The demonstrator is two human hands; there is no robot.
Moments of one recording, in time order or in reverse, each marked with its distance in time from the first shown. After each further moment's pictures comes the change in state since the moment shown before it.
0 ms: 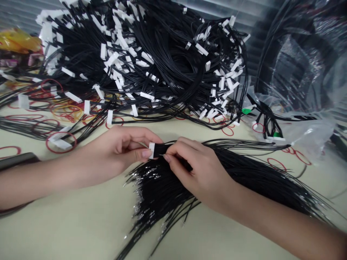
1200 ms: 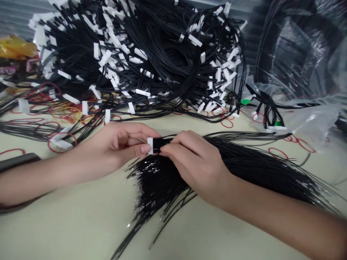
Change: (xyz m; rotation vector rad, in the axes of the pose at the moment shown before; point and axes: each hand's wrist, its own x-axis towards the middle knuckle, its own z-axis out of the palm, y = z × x) left_hand -0.002 0.000 -0.002 -0.022 0.004 -0.014; right_hand -0.011 0.006 0.011 -0.201 0.151 -0.220
